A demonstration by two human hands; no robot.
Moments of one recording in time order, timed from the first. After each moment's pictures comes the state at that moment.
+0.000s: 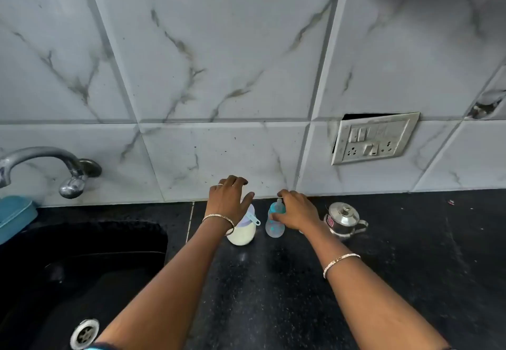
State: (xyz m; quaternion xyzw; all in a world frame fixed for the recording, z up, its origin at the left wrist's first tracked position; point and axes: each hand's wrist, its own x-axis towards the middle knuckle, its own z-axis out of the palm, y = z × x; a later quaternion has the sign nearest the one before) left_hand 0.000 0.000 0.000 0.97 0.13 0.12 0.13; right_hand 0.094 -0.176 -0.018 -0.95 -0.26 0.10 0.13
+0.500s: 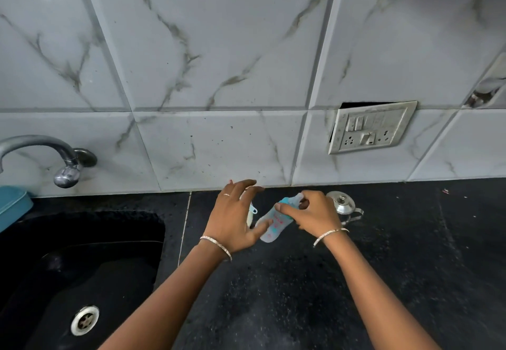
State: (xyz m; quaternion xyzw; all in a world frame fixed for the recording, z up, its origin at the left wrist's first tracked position) left_hand -0.066 -0.041 0.008 0.95 0.01 0.21 0.22; right_hand 0.034 -0.228 0.015 -0.91 -0.15 0.06 0.38
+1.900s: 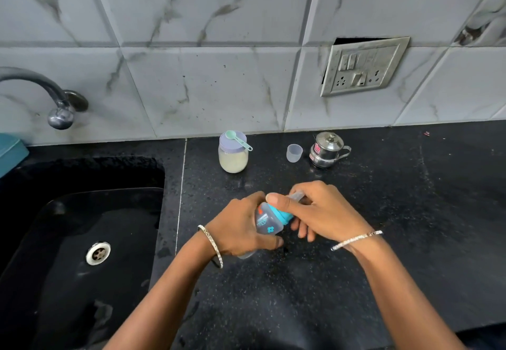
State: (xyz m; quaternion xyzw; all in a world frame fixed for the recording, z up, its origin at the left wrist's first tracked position) left_hand -0.190 -0.101 0.017 0.91 -0.02 -0.09 0.41; right_hand -0.125 -0.283 0.057 -0.85 -0.22 0.24 0.42
